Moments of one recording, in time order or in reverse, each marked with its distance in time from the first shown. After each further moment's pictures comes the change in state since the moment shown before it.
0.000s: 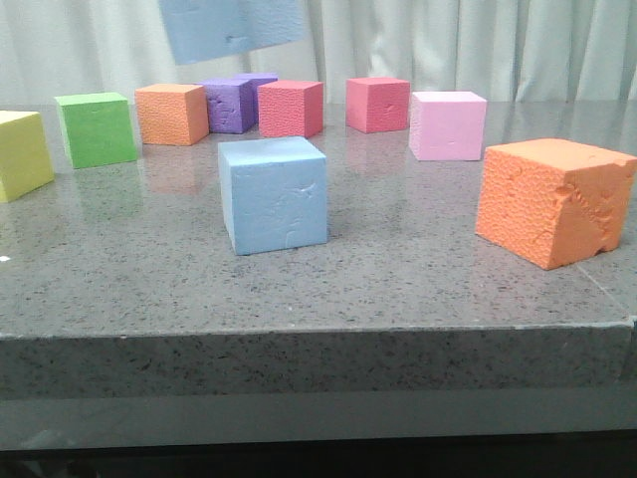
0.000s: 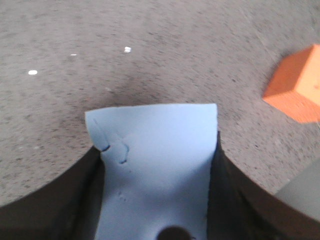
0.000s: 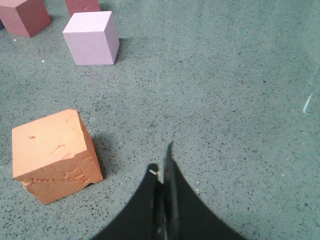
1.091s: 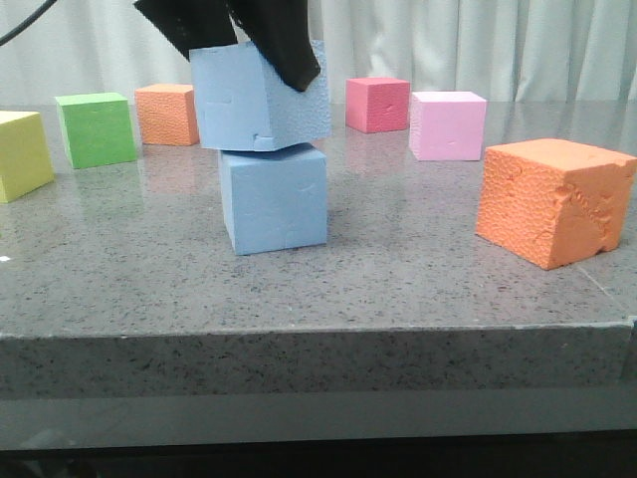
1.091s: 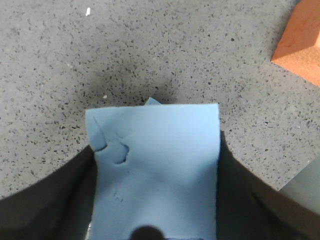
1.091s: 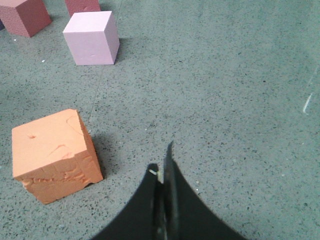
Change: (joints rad) left arm -0.074 0.060 0.084 0.045 -0.040 0.002; right arm 0.000 0.000 0.000 0.000 0.000 0.000
